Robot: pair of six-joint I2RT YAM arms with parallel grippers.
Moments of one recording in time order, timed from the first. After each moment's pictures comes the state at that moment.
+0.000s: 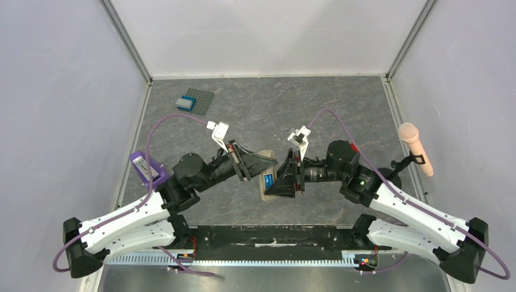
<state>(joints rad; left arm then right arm) -1.01 0.80 0.69 0.27 0.08 -0.90 0.89 0.89 0.76 0.05 -0.66 0.62</state>
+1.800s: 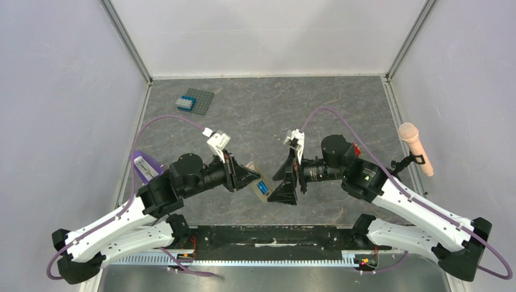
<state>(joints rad) -1.01 0.72 0.80 -0.26 0.15 -0.65 0.89 0.95 0.90 -0.29 -0.70 0.38</state>
